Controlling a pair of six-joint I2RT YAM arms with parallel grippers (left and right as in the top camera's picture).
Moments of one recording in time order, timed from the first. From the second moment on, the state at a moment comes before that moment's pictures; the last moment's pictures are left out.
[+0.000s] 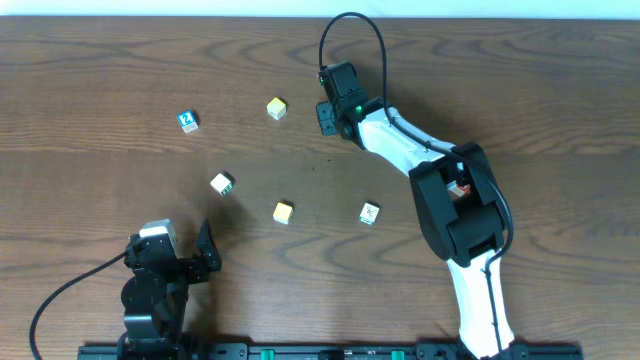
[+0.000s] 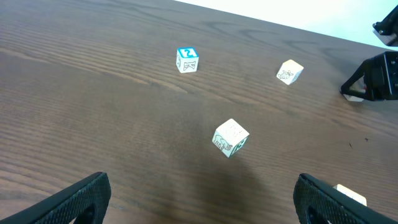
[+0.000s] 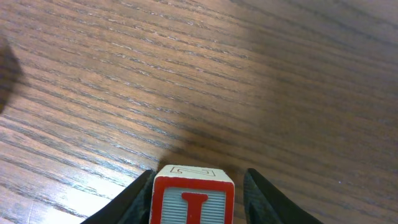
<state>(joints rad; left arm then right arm) 0.00 0.01 0.14 -0.52 -0.02 -0.20 0.48 2.30 1.64 -0.30 0.14 0.17</state>
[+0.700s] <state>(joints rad) 0.00 0.01 0.14 -0.52 -0.02 -0.20 0.48 2.30 1.73 -0.50 0.13 0.17</state>
